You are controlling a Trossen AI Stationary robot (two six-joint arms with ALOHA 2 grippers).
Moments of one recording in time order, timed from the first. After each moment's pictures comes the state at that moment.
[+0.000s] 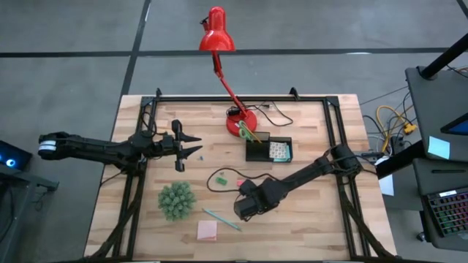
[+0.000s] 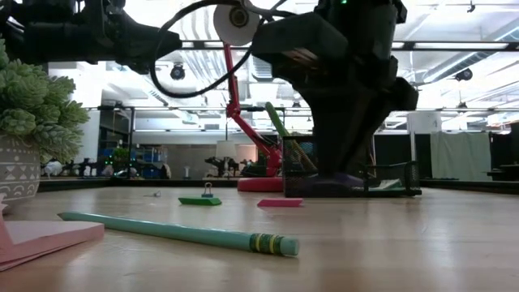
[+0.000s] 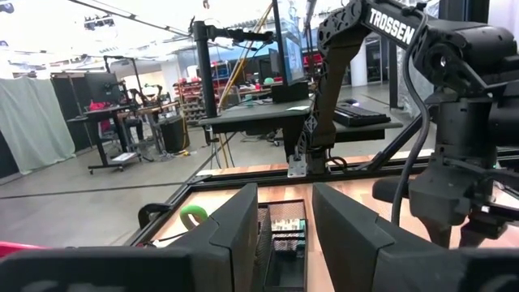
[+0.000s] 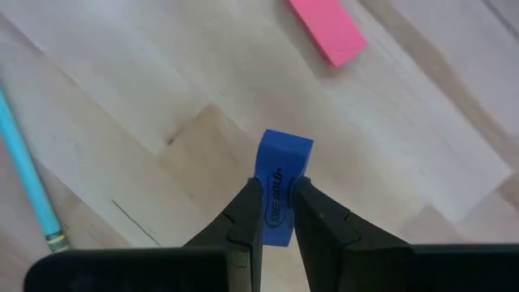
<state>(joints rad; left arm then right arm) 0.07 0.76 0.21 0.70 -0.06 0.14 0.41 2.11 1.63 -0.96 0.18 1.17</state>
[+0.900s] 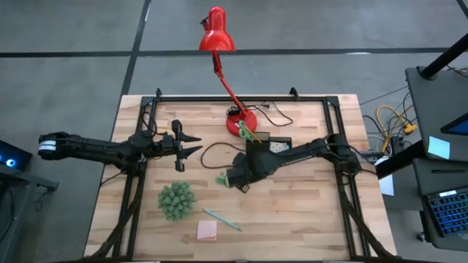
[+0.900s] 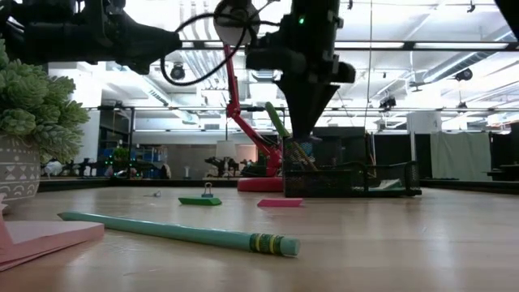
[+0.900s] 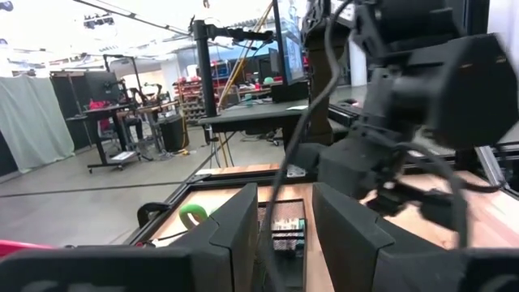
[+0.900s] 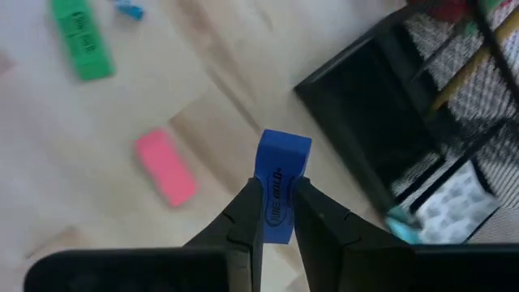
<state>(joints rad) 0.07 0.75 0.20 0.70 -0.06 0.14 0.20 2.11 1.81 -1.23 0.33 0.82</state>
